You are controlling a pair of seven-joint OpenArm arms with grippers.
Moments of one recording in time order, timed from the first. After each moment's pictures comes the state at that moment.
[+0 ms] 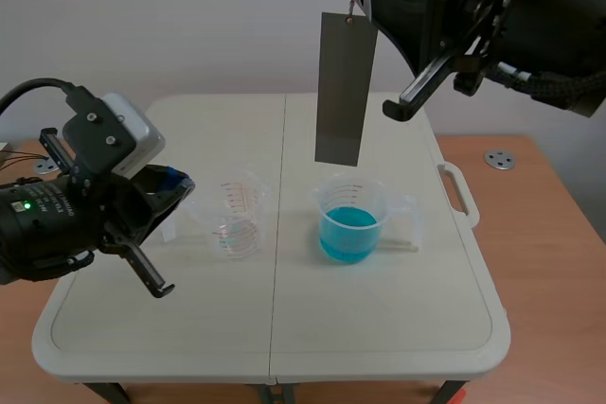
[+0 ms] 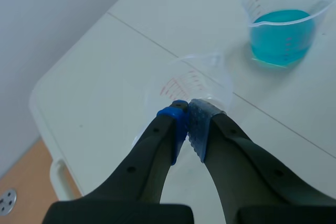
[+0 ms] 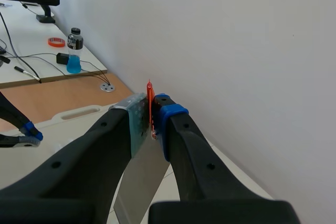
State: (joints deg) left arm 14.4 -28.6 11.5 101.4 4.0 -21.9 2.6; right arm -4.1 15.7 1.3 111.9 8.5 45.5 0.9
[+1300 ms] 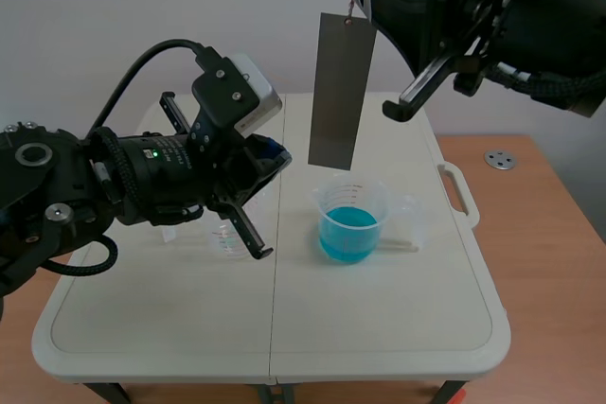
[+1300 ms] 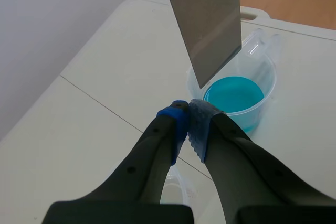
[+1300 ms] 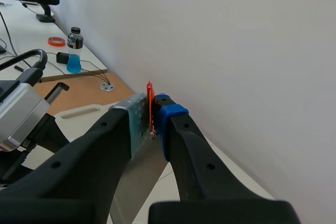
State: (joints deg) left arm -1.3 -20.9 24.3 95.4 3.6 -25.6 8.4; right arm -4.1 15.7 1.3 111.9 8.5 45.5 0.7
